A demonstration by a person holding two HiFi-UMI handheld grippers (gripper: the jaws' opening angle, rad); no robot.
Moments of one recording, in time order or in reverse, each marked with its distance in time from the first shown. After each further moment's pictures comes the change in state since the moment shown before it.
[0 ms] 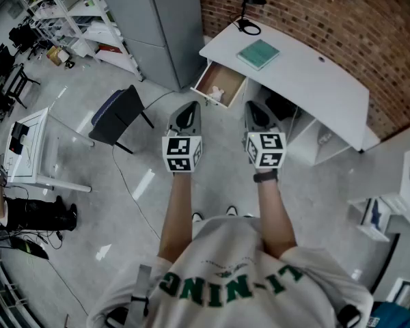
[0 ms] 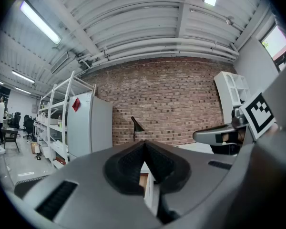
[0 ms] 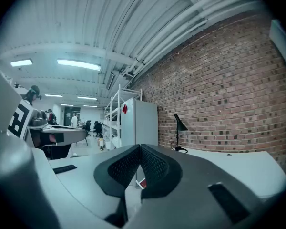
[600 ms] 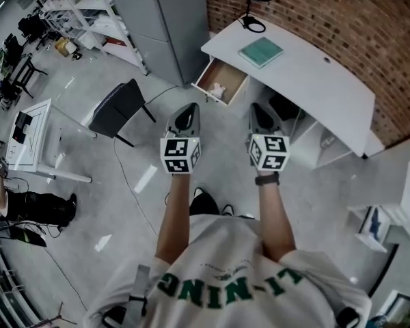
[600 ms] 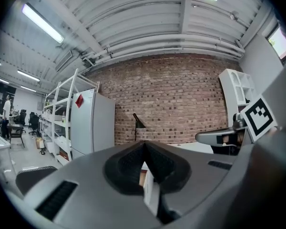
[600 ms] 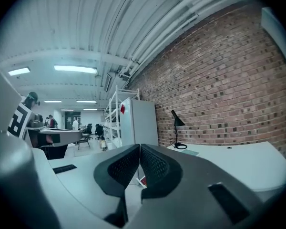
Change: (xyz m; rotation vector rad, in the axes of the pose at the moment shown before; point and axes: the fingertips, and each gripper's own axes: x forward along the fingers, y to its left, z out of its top) left arm 0.007 -0.036 -0.017 -0.038 0.039 0.046; right arm -0.016 -0.048 -0.029 0.069 0.020 0.016
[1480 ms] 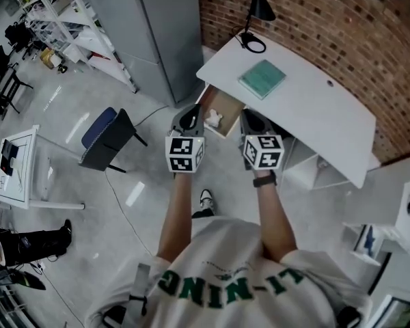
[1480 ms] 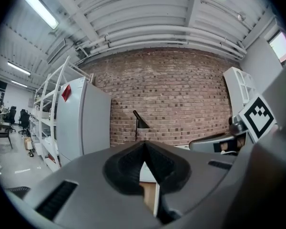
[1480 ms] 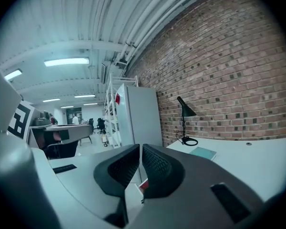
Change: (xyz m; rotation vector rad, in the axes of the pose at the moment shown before) left arm 0.209 0.097 0.011 0.006 0.000 -0.080; right arm 0.224 -0.028 0.000 0.041 0.110 0.039
